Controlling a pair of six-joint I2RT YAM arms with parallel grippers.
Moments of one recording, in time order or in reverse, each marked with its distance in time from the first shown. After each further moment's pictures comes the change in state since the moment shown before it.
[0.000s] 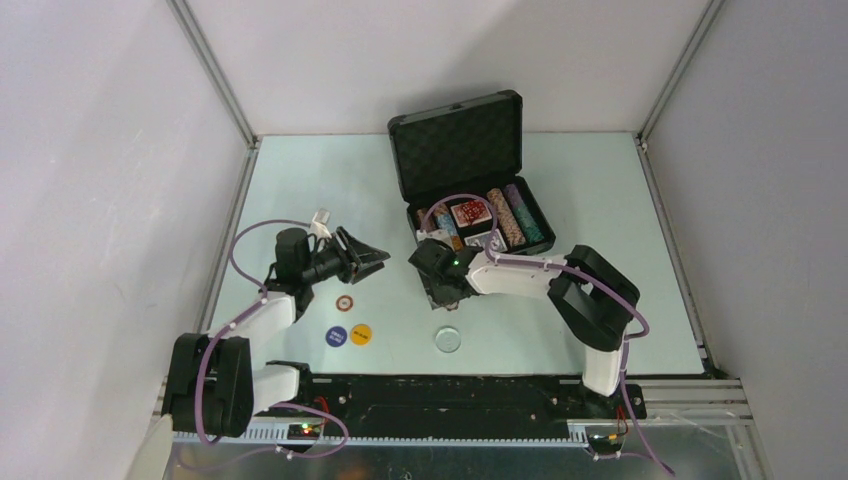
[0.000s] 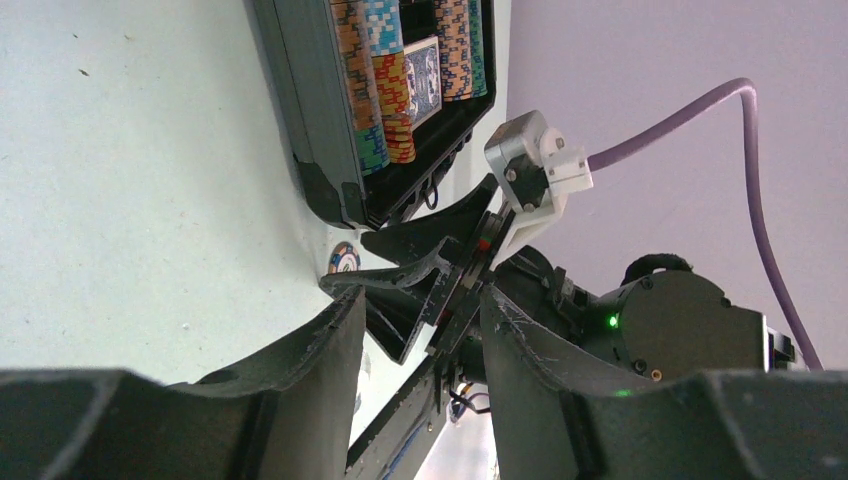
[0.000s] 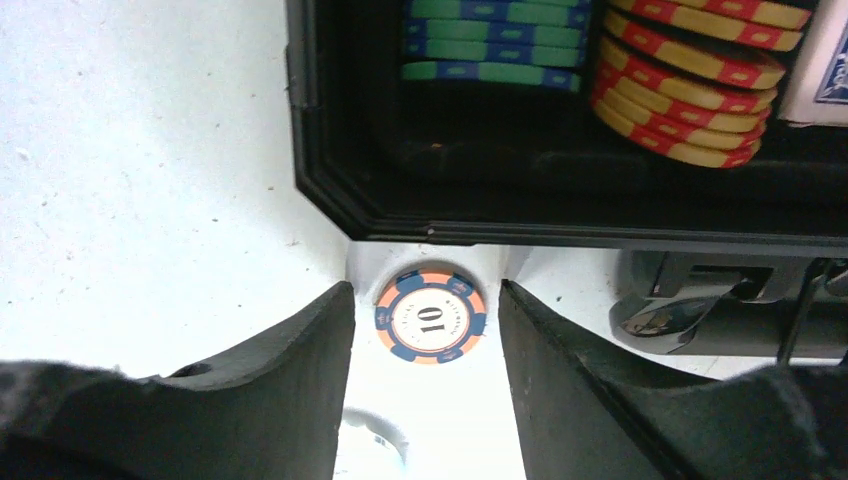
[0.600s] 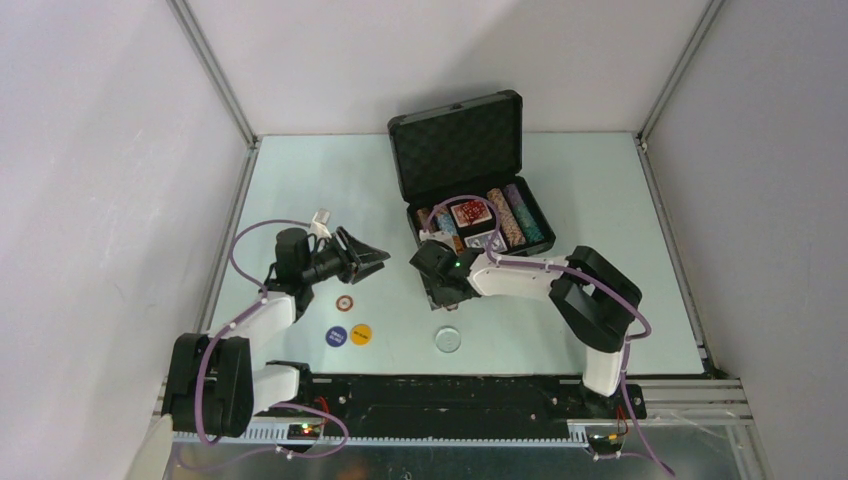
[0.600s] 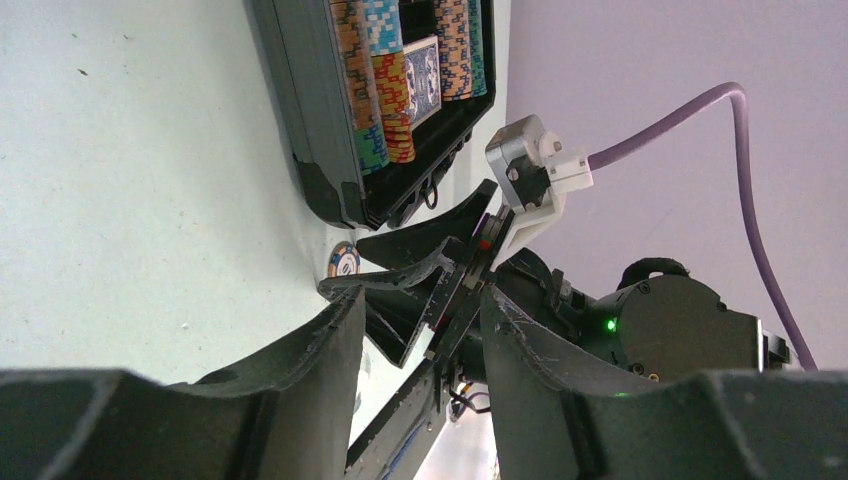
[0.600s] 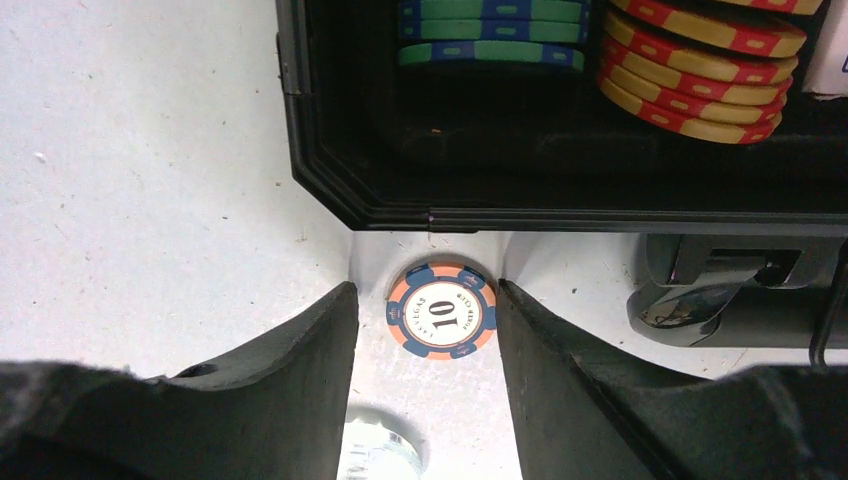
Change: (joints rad) left arm 0.000 0.000 0.000 0.000 0.001 0.000; right arm 0.014 -0.005 -0.017 0.013 -0.009 0.049
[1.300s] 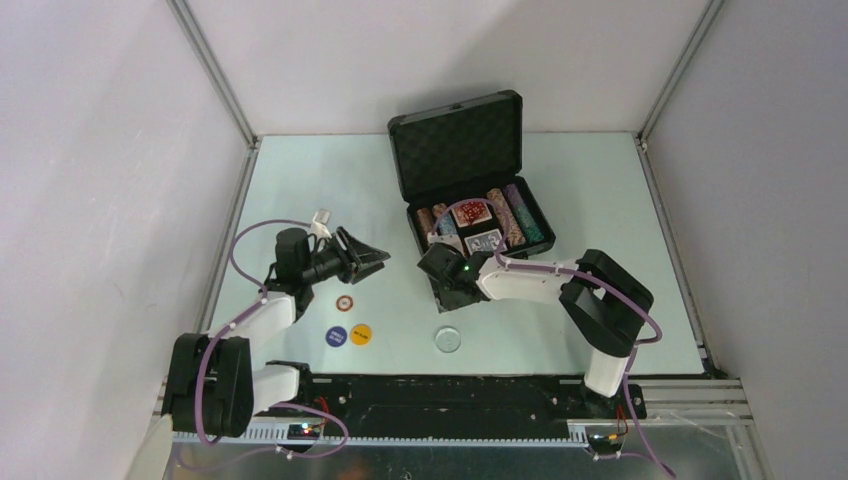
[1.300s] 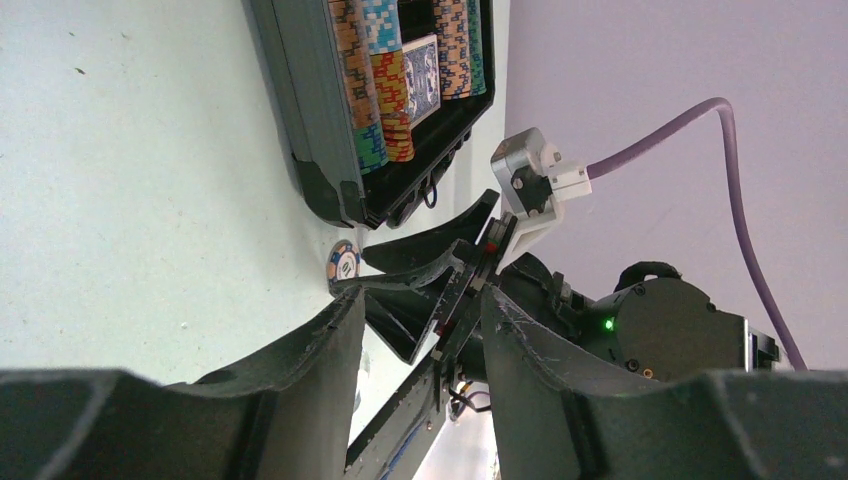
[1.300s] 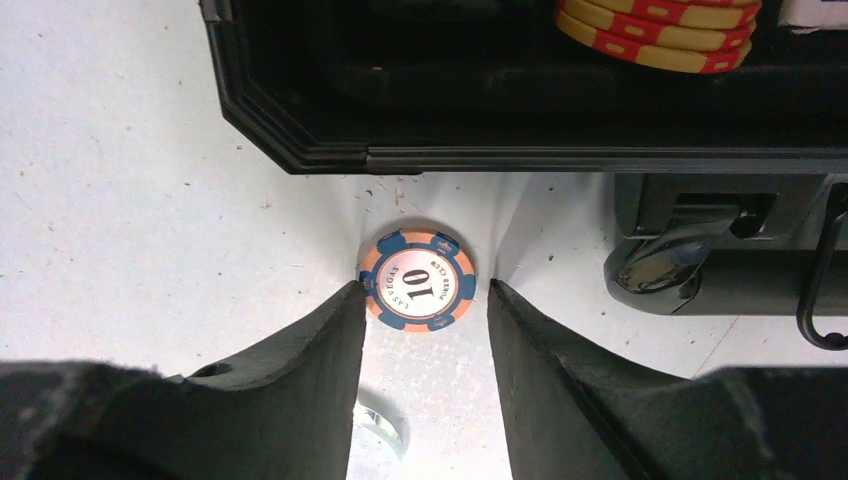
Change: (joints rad) left arm 0.000 0.000 0.000 0.000 0.003 0.000; right arm -0.013 -0.056 -0.075 0.021 -0.011 0.026
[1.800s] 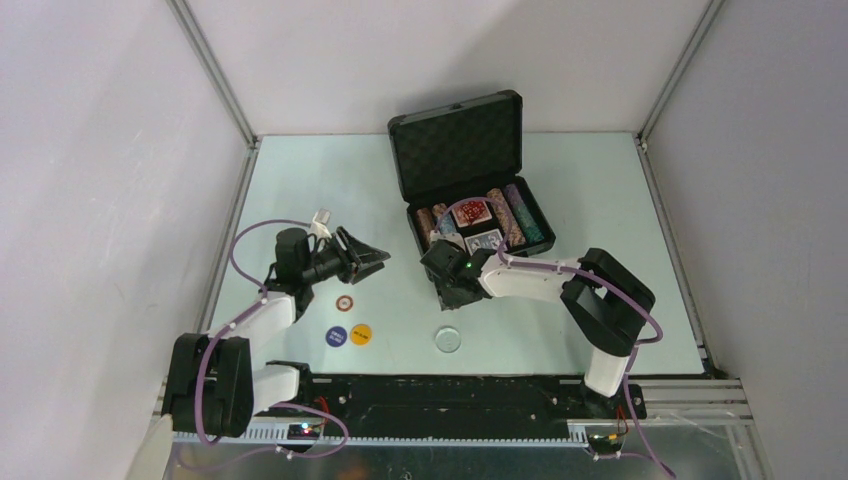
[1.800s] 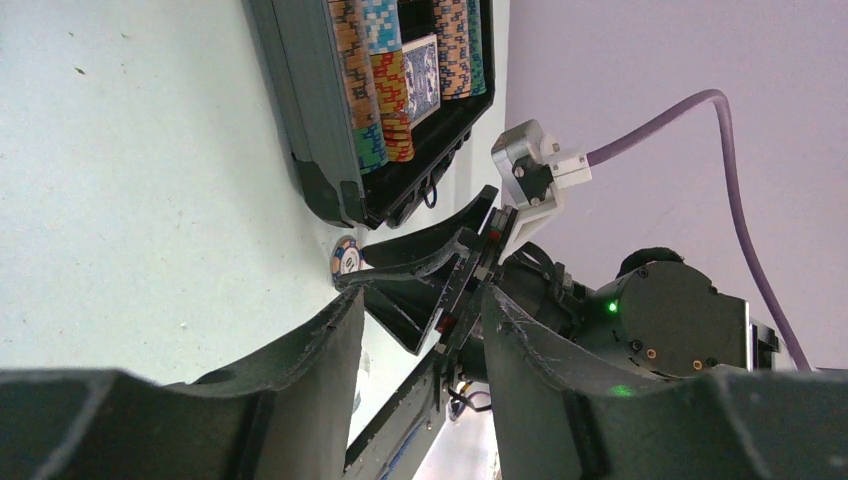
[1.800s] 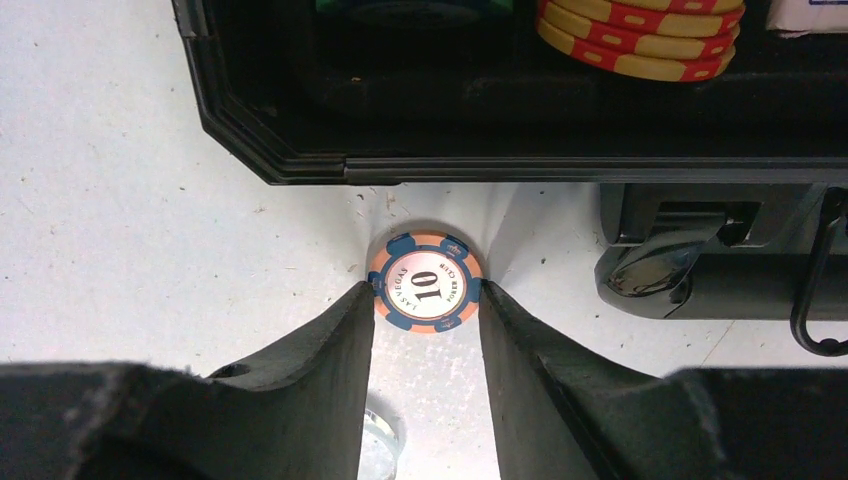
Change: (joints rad) left arm 0.000 0.000 0.000 0.000 0.000 0.000; right arm -0.019 -0.006 -0.008 0.004 -0.036 -0.001
